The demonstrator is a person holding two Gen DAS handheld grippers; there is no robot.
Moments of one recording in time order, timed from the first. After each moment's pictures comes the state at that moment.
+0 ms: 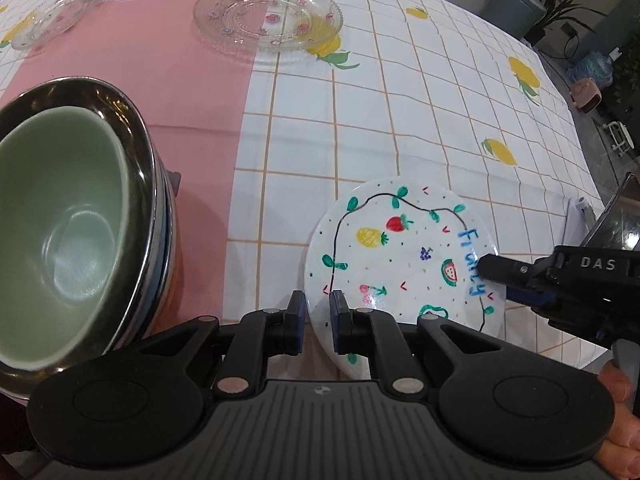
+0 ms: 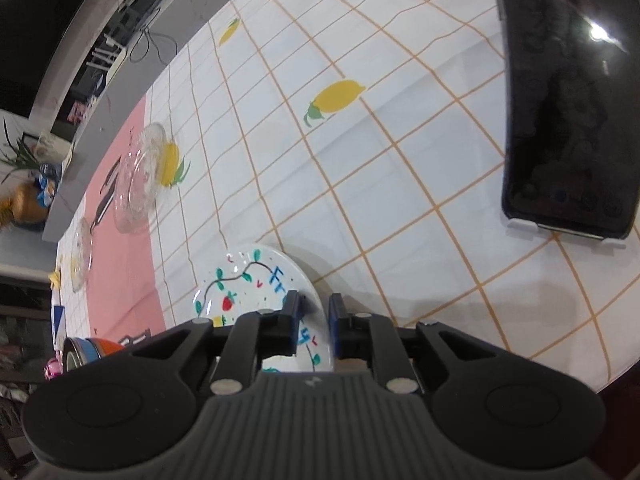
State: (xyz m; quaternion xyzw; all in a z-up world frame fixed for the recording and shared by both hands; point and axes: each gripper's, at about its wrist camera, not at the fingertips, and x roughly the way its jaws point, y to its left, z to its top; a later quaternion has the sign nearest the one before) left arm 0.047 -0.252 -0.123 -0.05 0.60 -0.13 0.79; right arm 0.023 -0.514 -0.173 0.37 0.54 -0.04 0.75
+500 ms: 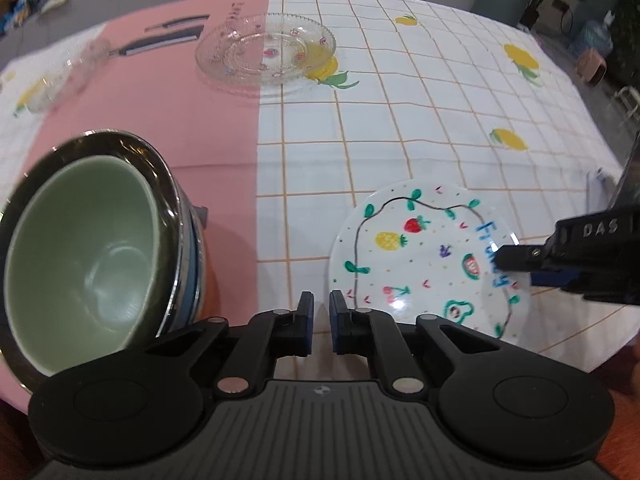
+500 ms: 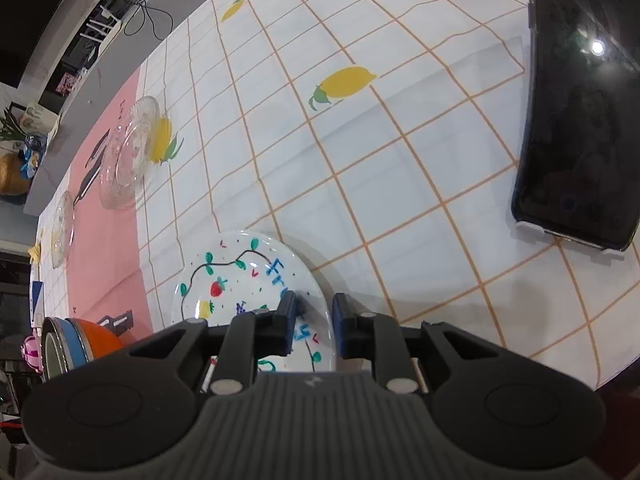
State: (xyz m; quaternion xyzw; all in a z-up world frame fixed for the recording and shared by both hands) left arm 0.035 -0.261 -0.113 0.05 0.56 -0.10 0.82; right arm 0.032 -0.501 -0.171 0.33 0.57 -0.04 0.75
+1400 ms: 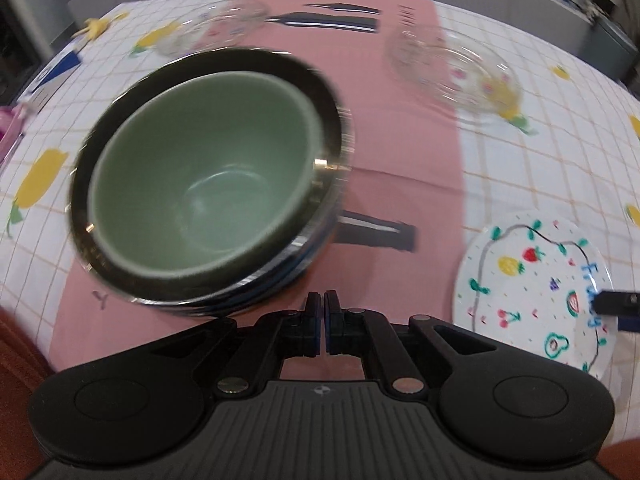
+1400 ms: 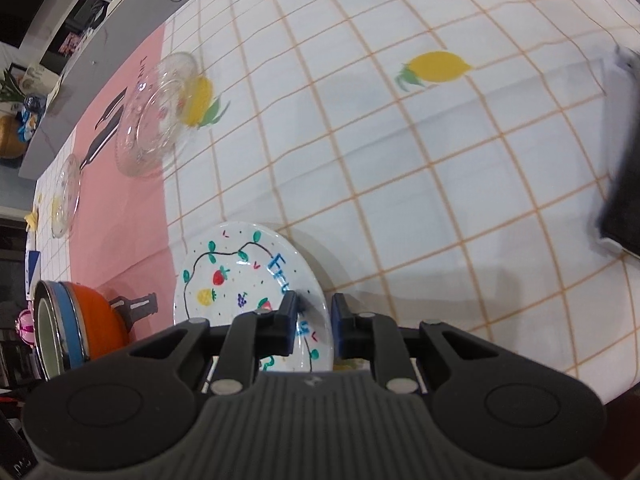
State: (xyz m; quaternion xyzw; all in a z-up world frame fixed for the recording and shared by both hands) left arm 0.065 -0.151 -0.122 -0.01 0.56 0.04 0.83; right arm 0.074 -0.447 -0.160 0.30 0.60 -0.01 0.74
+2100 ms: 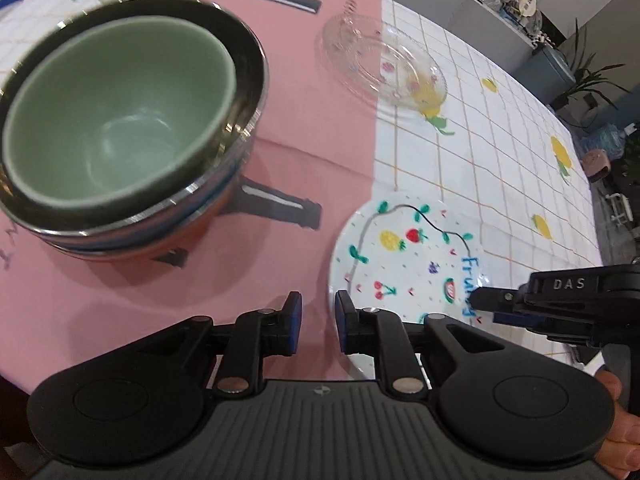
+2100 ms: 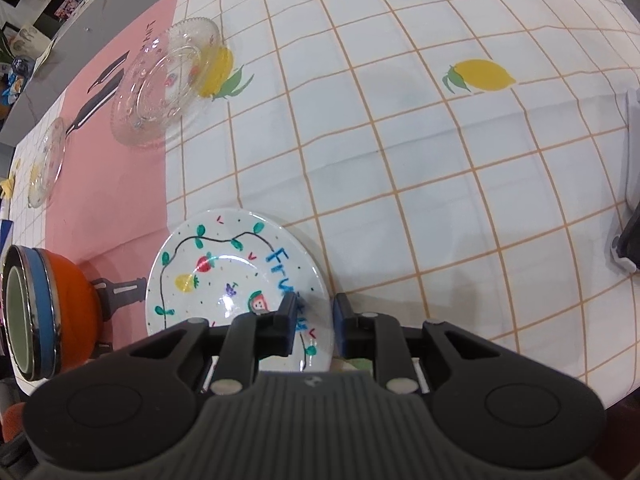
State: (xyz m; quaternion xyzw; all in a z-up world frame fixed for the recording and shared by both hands) left arm 0.060 -0.154 -0.125 -0.14 0.58 -0.09 0.80; right arm 0.089 -0.415 -0.159 0.23 0.63 -0.02 0.75
